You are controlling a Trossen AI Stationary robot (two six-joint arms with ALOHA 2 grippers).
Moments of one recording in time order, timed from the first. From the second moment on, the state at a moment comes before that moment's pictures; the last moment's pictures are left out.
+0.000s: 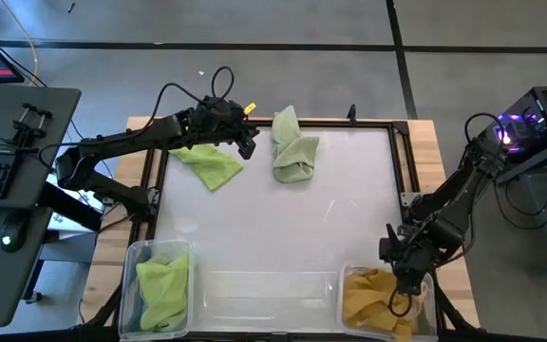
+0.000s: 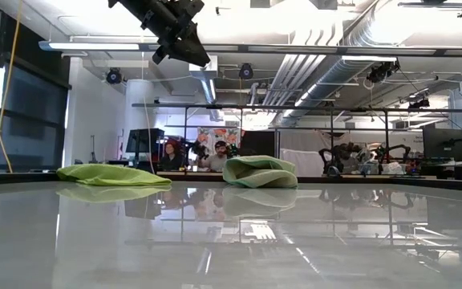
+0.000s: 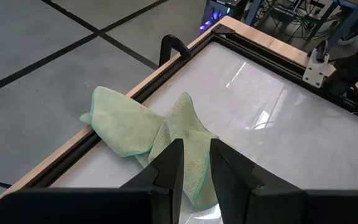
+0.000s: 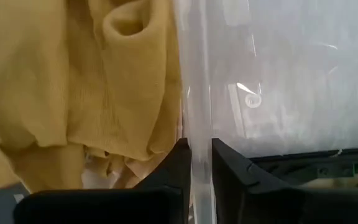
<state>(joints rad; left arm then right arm) 0.39 1.37 1.21 -0.39 -0.12 -0.21 0.90 1.21 1.04 -1.17 -0.12 1.14</state>
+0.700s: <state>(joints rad) 0.39 1.37 1.21 -0.39 -0.12 -0.21 0.90 1.21 1.04 -1.23 -0.10 0.76</state>
